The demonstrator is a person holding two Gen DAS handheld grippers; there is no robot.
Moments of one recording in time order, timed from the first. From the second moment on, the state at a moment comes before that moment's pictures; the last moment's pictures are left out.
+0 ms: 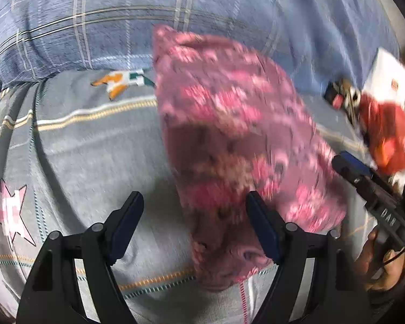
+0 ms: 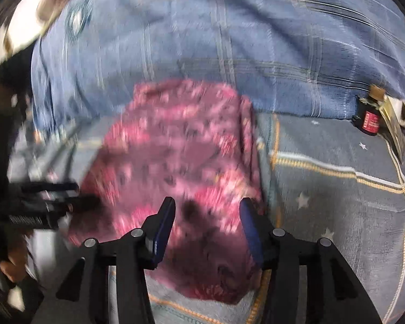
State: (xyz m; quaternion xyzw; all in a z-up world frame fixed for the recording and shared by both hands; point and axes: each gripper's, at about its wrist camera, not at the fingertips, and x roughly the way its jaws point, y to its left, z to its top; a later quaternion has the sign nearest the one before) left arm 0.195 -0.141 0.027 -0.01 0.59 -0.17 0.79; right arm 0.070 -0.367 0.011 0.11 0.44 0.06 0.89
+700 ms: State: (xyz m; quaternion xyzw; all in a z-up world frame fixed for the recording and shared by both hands) left arm 0.283 -0.122 -0.025 -0.17 0.66 -0.22 0.69; right arm 0.151 -0.434 -0.046 0.34 0.45 0.07 0.82
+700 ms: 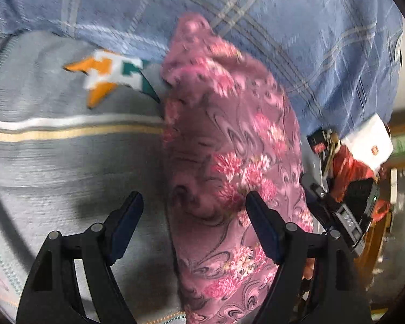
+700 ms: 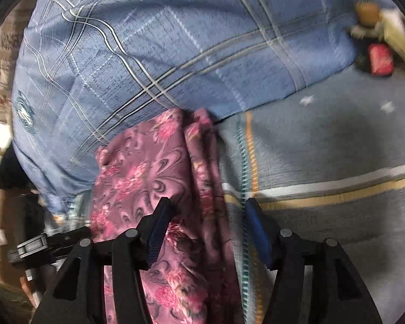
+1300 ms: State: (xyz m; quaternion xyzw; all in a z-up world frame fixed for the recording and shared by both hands) left arm 0.234 -0.171 0.025 -0.01 0.59 -0.24 0.77; right arm 0.137 -0.351 -0.014 0.14 0.45 0.21 0.86
